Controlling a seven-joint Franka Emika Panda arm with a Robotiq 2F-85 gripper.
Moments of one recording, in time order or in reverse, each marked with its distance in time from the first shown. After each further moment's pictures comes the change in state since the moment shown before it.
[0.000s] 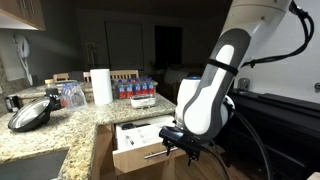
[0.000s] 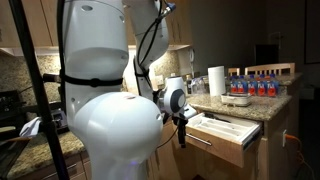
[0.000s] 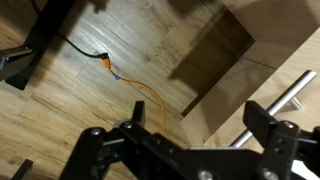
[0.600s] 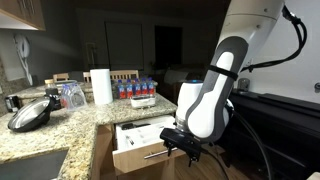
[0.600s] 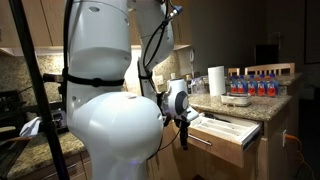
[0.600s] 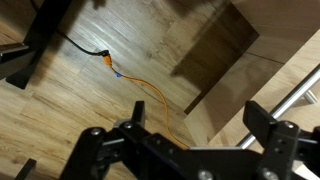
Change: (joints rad) arm 0.016 0.046 -0.056 0.017 -0.096 0.020 0.069
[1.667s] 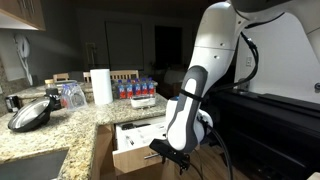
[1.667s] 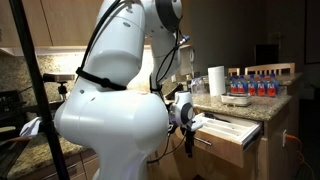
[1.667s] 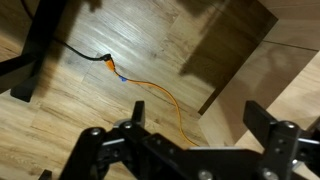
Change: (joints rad) arm 0.251 0.309 -0.234 0.240 0.095 0.012 0.041
